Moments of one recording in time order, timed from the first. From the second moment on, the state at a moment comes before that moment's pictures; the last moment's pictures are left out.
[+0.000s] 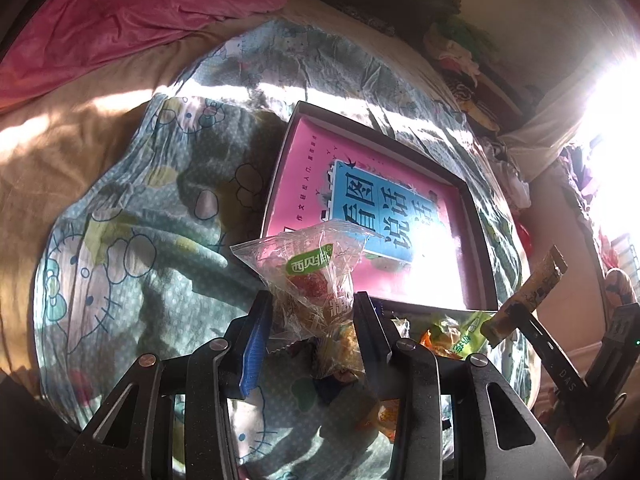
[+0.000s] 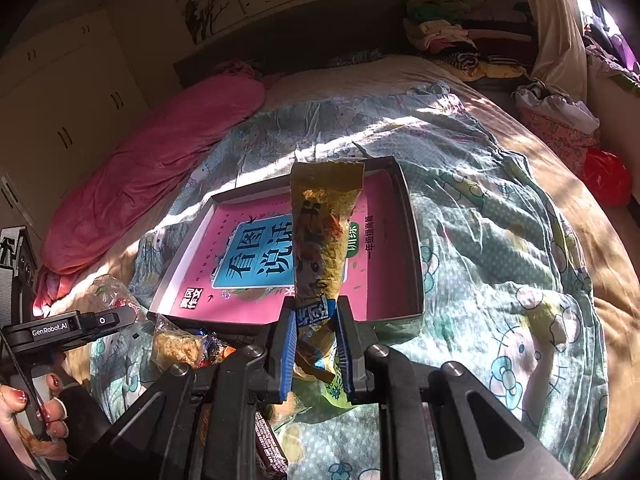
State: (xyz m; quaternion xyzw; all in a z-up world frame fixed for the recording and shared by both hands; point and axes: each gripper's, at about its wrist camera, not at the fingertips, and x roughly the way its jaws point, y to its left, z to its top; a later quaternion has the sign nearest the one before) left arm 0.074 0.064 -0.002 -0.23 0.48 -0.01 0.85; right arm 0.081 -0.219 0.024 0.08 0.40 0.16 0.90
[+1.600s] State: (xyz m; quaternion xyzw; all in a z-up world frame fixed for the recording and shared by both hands) left arm 0.153 0.040 -0.048 -0.16 0.53 -0.01 0.83; right arm 0.140 -0.230 -0.023 0.07 0.45 0.12 0.88
